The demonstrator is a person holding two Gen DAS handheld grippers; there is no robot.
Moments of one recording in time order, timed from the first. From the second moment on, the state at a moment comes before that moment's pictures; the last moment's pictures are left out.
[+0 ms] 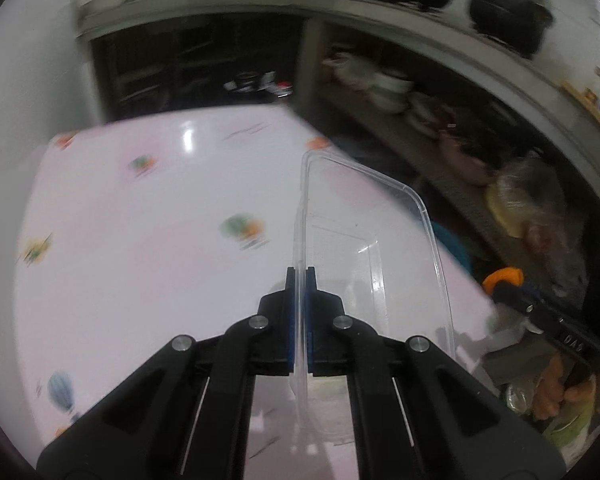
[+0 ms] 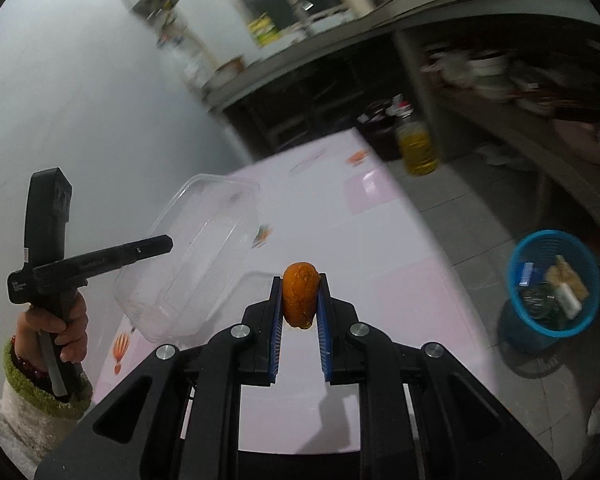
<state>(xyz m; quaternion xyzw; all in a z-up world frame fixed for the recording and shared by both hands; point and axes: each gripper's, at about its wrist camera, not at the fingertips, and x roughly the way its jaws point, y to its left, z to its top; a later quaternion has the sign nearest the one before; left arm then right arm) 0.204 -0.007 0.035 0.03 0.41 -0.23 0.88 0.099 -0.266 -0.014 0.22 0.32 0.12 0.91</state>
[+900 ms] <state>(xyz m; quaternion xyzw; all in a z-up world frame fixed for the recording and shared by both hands) 0.351 -0.449 -0.164 0.06 0.65 -0.31 0.69 0.026 -0.515 -0.163 0.41 0.38 -0.17 0.81</state>
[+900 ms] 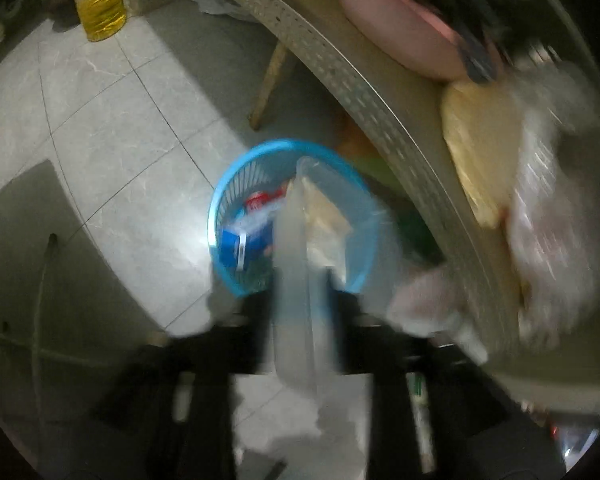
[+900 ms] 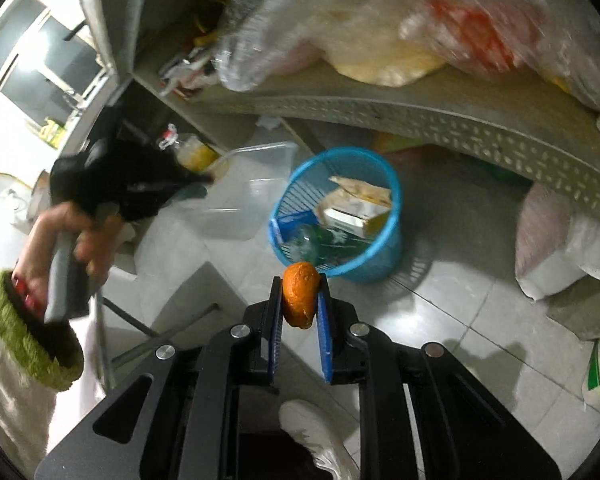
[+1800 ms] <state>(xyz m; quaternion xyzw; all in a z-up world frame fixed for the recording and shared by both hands) 0.295 -0.217 -0.016 0.03 0.50 -0.35 0.79 0.190 -0.551 -0.227 0.28 0.42 -0.23 0.83</state>
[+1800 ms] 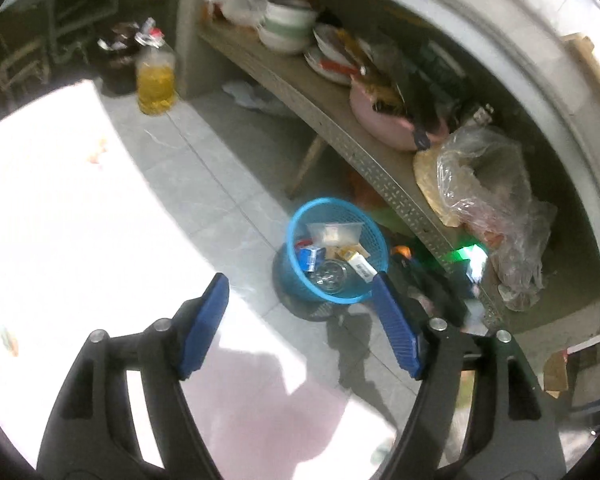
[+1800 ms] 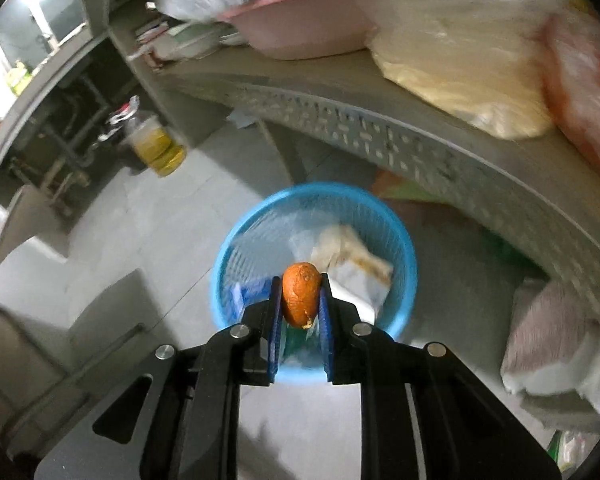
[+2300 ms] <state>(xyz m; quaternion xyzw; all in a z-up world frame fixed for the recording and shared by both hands) 0.203 -0.112 0.017 -0.01 0.40 -0.31 0.86 0.127 -0.527 -0.180 0.29 0.34 -0.26 0.86</state>
